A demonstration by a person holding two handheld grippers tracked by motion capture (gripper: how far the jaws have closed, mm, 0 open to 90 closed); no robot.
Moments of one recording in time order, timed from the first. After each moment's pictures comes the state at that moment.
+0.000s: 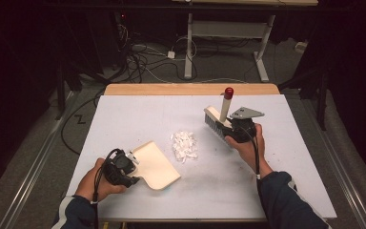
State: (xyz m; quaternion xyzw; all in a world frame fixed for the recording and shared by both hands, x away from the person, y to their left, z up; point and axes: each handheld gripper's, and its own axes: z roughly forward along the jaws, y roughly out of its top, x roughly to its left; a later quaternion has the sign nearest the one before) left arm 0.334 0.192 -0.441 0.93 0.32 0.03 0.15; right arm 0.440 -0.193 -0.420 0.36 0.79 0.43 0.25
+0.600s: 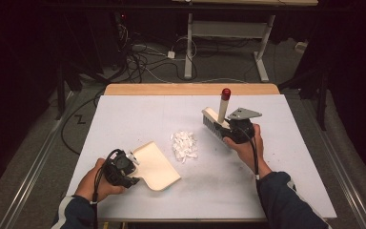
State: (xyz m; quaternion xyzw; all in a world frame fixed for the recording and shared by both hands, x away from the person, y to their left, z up) left arm 0.334 0.191 -0.442 0.94 0.32 0.03 0.14; right arm 0.439 -0.187 -0.420 0.35 0.80 0.42 0.25
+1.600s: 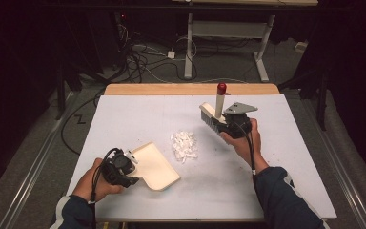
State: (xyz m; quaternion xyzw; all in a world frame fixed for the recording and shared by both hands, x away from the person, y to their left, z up) left arm 0.332 0.194 -0.433 0.93 0.32 0.02 0.15; right arm 0.450 -0.175 -0.408 0.34 0.80 0.41 0.26
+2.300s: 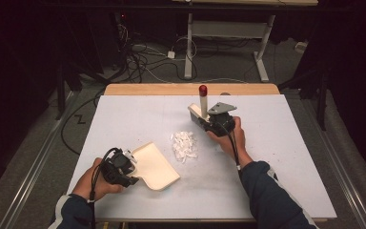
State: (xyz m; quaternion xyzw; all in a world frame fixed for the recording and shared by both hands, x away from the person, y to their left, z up) left arm 0.336 0.197 -0.438 0.93 0.33 0.01 0.16; right arm 0.471 -0.134 -0.434 0.32 0.81 0.40 0.27
